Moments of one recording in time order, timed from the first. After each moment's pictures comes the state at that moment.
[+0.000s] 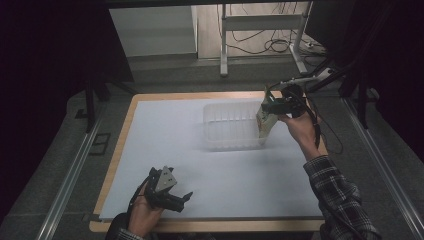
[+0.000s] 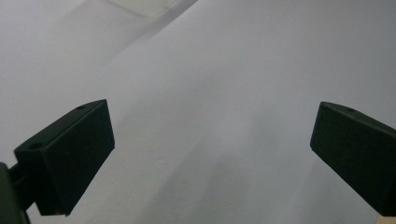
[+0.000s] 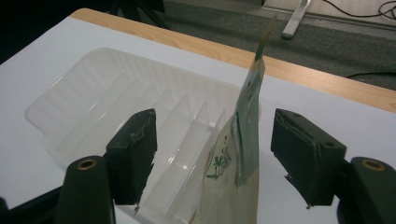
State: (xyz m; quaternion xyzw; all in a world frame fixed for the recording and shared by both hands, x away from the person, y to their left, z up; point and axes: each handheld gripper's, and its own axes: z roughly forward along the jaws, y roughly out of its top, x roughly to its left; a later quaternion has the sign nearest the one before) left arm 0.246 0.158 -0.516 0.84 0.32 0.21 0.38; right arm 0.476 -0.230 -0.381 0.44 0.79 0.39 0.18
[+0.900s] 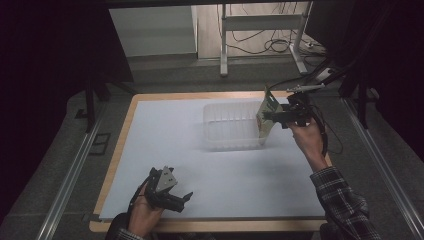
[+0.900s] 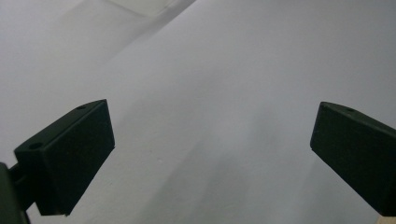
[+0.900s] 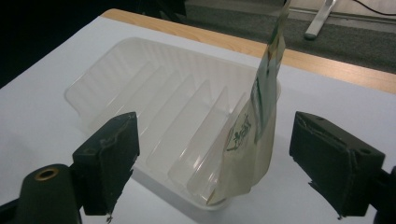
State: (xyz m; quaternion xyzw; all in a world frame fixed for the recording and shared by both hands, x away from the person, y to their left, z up) left arm 0.246 0.157 -0.516 0.84 0.32 0.21 0.38; right arm 0.453 -0.245 -0.386 0.43 0.79 0.41 0.14
